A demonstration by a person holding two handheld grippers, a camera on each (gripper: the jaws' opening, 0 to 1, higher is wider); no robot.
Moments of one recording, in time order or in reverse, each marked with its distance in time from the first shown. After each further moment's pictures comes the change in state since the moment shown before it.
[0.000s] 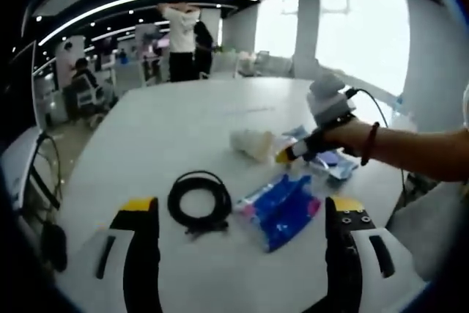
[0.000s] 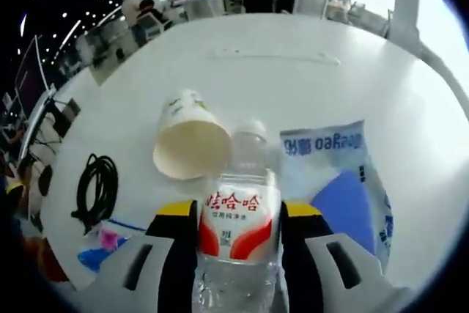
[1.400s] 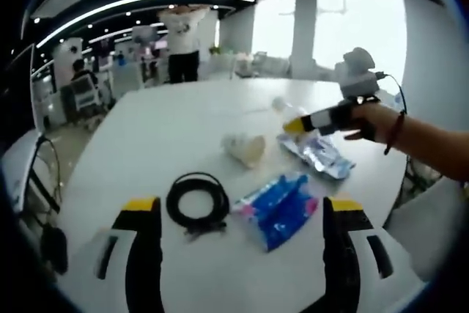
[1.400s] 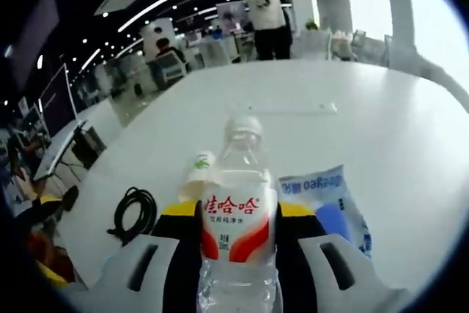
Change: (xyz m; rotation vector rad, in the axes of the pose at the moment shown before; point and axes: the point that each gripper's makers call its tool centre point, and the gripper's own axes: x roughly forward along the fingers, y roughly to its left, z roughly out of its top) left arm -0.003 -0.004 0.002 0.014 -0.005 -0.017; right arm -0.075 0.008 0.048 -0.001 -0.288 0.107
